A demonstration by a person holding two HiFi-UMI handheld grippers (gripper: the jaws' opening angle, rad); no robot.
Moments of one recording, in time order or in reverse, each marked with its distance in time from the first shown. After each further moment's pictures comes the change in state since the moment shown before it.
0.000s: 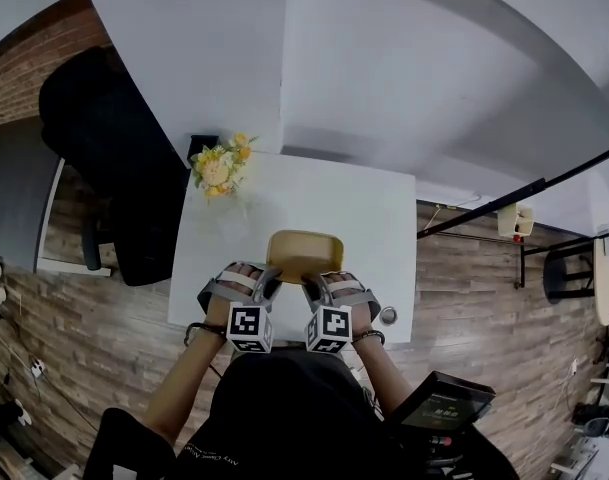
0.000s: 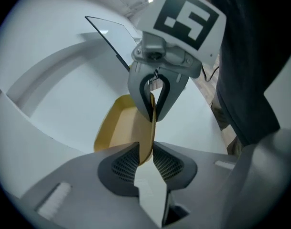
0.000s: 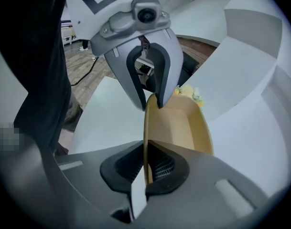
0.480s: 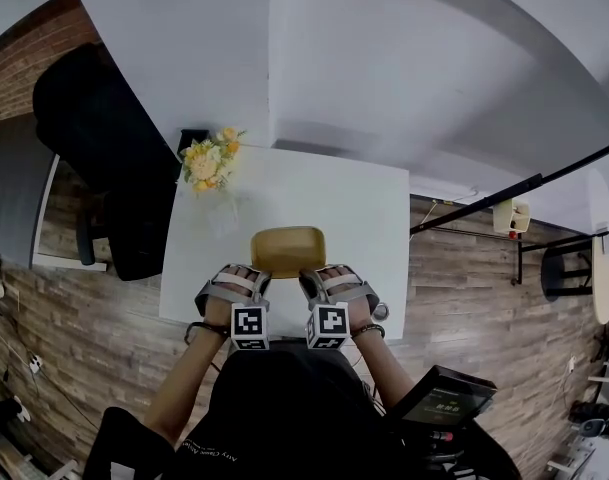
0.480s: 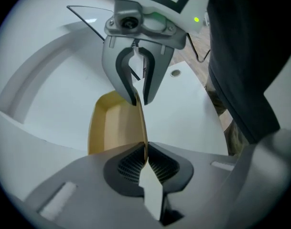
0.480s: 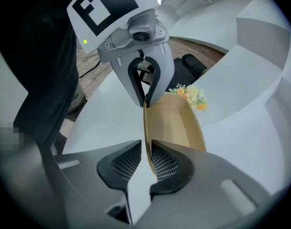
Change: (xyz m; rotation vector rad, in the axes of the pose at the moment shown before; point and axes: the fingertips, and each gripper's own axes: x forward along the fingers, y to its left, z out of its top) left arm 0.026 -0.029 -0.014 0.082 0.169 -0.015; right arm -0.002 0.005 -0.025 -0.127 -0.002 0.002
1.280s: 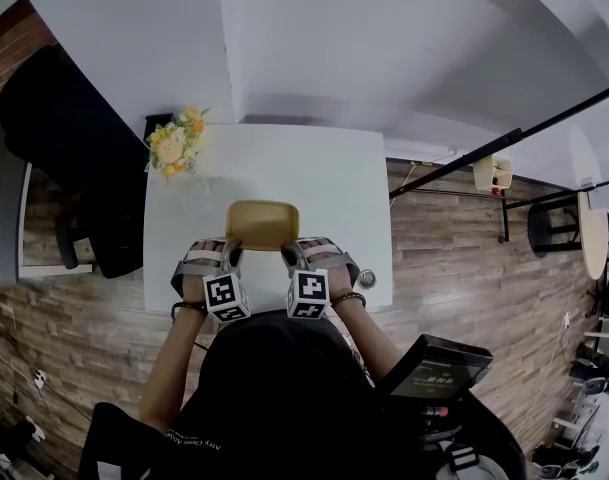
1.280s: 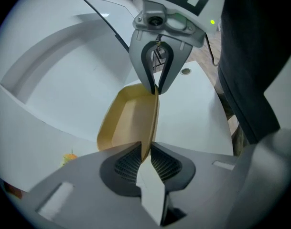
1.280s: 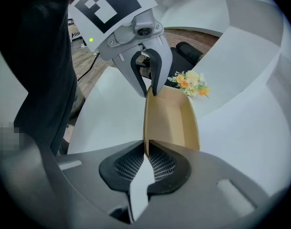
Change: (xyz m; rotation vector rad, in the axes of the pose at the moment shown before) left arm 0.021 0.009 -0.021 -0.135 0.009 0.016; right arm 0.019 0.010 -0.019 0.134 0.055 0.044
